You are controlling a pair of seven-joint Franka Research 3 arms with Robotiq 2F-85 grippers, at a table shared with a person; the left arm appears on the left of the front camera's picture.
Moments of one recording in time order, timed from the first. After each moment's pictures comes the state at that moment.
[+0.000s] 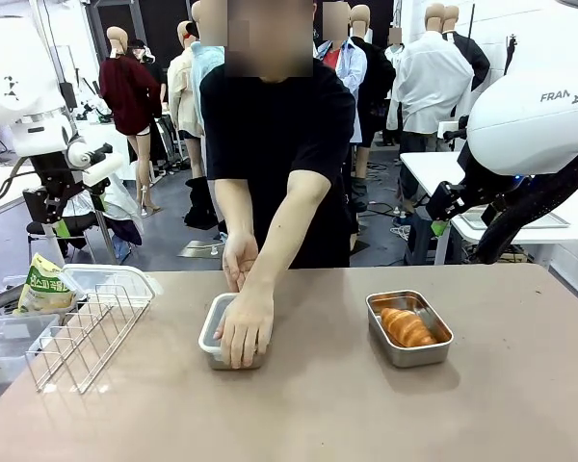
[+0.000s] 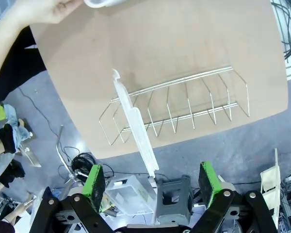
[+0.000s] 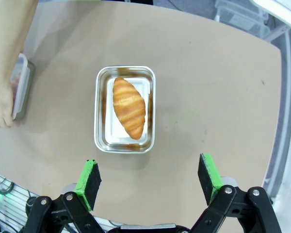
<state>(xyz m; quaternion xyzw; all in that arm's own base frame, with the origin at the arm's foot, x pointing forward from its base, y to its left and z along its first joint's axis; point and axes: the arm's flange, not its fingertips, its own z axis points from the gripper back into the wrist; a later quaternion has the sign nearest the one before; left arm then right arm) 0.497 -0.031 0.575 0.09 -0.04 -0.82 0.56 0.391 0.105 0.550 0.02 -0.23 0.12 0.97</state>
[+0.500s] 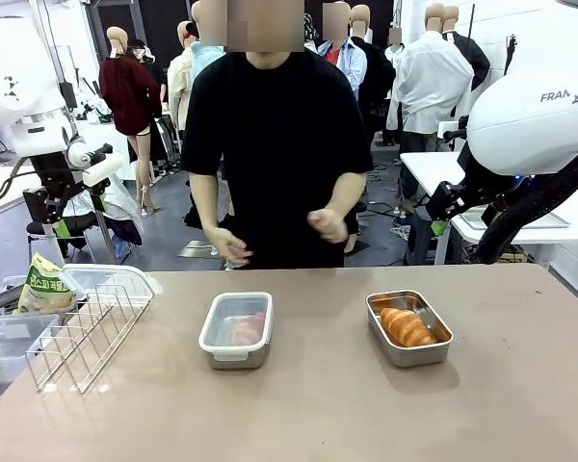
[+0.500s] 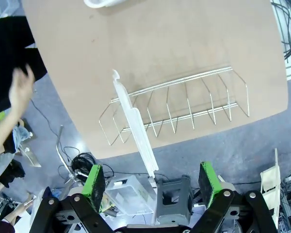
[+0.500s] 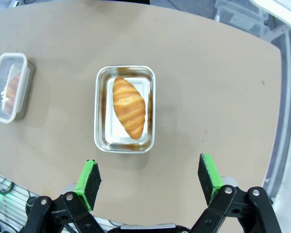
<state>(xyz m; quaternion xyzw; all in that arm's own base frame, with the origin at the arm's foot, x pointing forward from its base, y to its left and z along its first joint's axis) 0.497 -0.031 0.575 0.09 -0.04 -0.82 0.56 0.391 0.105 0.550 0.02 -0.23 0.12 0.97</state>
